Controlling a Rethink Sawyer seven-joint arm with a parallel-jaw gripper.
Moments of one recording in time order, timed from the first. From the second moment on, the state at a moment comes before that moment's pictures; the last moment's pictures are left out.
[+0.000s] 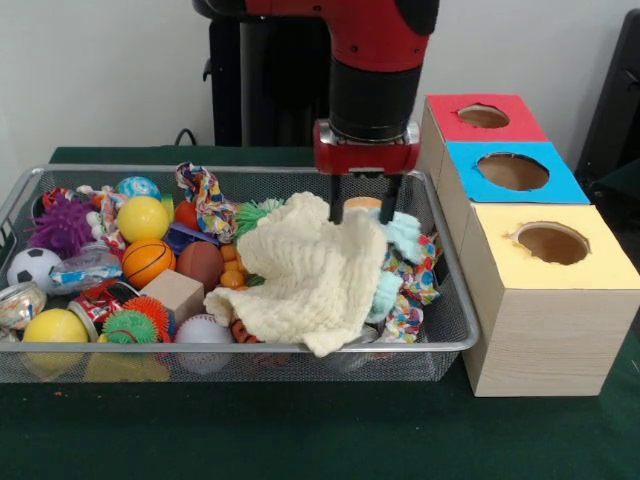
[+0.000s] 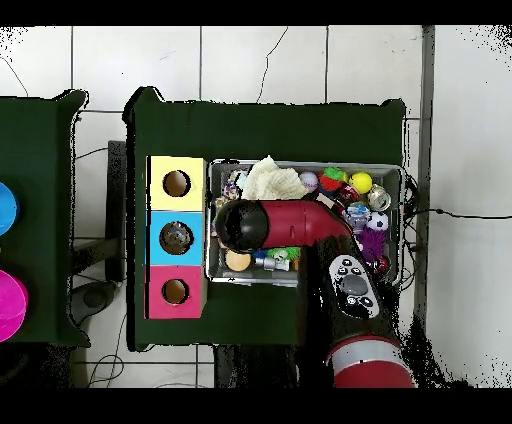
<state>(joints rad) -0.30 -0.61 0.14 1.63 -0.27 0.61 1.71</state>
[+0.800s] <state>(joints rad) -0.20 -0.67 -0.02 1.48 -0.36 0.74 1.71</state>
